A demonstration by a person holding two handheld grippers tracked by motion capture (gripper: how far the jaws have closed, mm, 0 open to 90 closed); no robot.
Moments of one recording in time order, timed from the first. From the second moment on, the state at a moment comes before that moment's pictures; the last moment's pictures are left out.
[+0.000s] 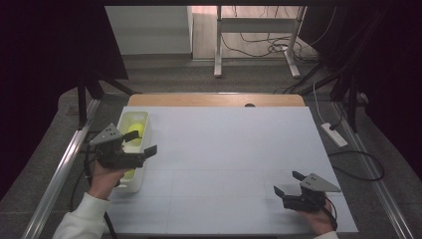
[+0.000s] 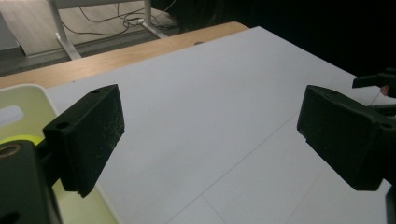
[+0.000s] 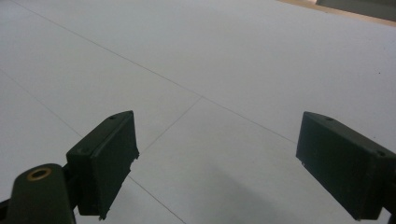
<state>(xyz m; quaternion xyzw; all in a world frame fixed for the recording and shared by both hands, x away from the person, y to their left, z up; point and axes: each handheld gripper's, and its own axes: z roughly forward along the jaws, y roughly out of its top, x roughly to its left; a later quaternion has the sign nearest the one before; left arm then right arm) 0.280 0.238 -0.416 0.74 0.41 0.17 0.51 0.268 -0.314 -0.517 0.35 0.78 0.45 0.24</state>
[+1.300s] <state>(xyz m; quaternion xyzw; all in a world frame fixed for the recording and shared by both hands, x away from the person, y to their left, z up) 0.205 0.198 -0.494 0.76 0.36 0.15 0.51 0.268 -0.314 -0.517 0.35 0.78 0.45 0.24</state>
